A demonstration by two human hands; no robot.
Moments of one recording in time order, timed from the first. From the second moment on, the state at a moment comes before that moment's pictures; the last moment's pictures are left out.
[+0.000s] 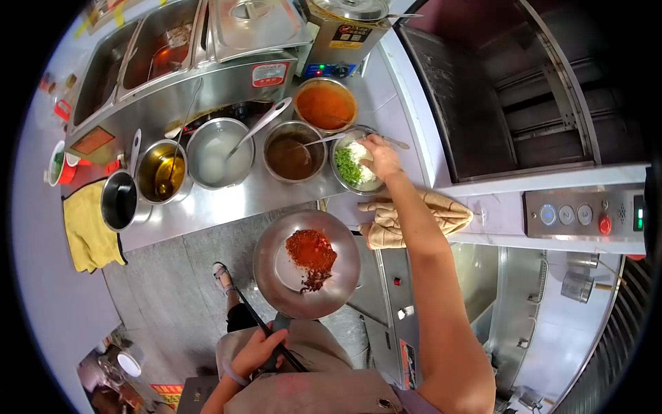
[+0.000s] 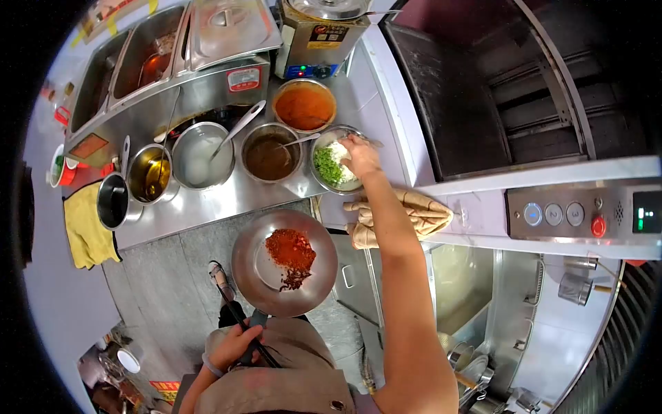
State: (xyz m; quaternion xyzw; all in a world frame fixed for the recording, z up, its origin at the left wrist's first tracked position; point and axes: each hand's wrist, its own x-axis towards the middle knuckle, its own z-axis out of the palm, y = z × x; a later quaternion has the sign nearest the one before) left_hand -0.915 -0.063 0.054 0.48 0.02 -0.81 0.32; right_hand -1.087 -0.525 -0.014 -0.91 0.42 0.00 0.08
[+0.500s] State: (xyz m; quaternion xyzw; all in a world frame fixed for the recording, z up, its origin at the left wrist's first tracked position) left_hand -0.935 -0.077 0.065 0.49 0.03 -0.79 0.38; right_hand -1.101 -0.541 -0.035 -0.87 0.45 -0.14 0.15
